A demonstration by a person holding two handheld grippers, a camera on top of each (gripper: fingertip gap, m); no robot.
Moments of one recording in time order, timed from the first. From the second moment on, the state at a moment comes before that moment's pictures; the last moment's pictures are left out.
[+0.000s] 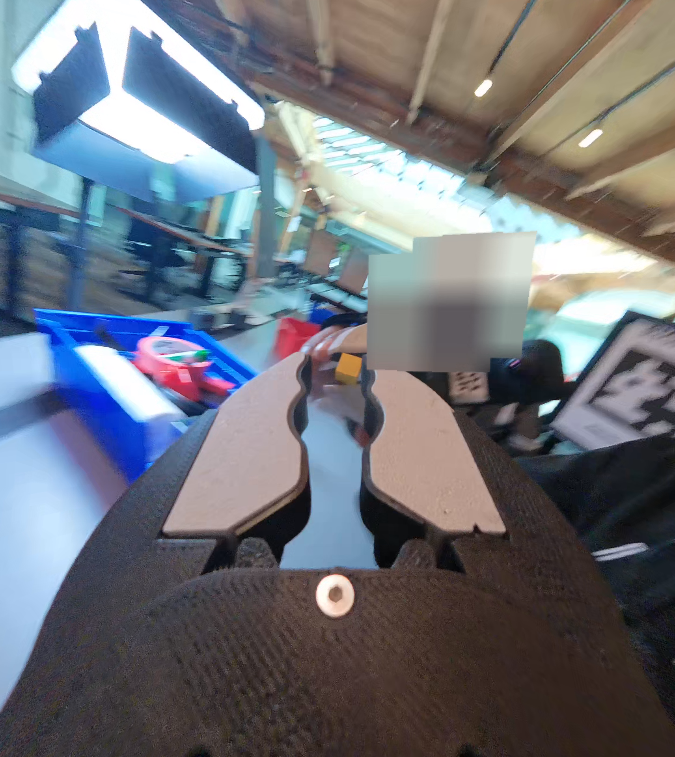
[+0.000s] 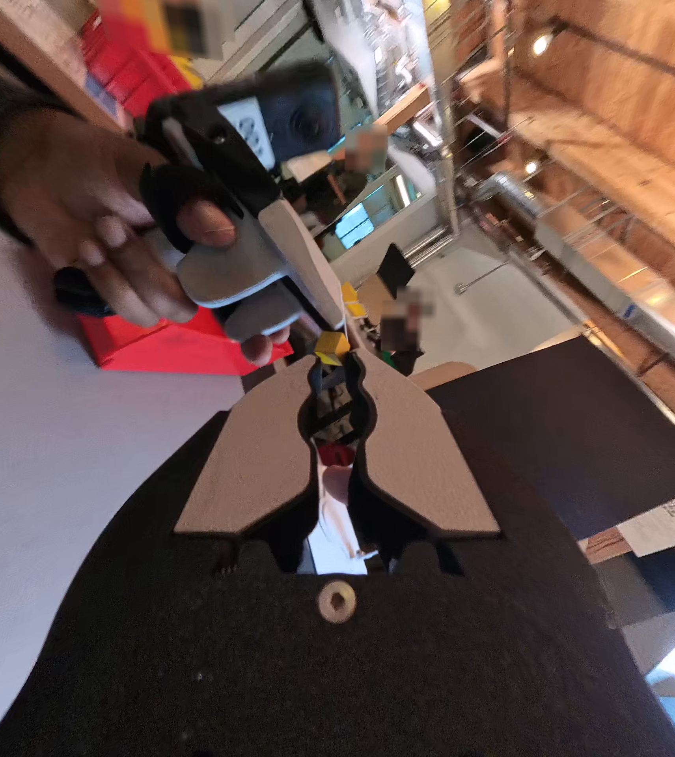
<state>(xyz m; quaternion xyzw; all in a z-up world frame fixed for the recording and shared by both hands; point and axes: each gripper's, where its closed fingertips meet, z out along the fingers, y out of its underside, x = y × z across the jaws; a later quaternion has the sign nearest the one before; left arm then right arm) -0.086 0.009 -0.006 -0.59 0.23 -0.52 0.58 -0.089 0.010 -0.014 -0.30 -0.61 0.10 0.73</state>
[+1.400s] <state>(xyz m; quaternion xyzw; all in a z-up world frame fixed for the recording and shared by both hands) -0.058 -0.029 -0.030 -0.61 0.32 -0.58 0.44 -0.075 -0.028 -0.035 -0.28 -0.72 0.17 0.61</state>
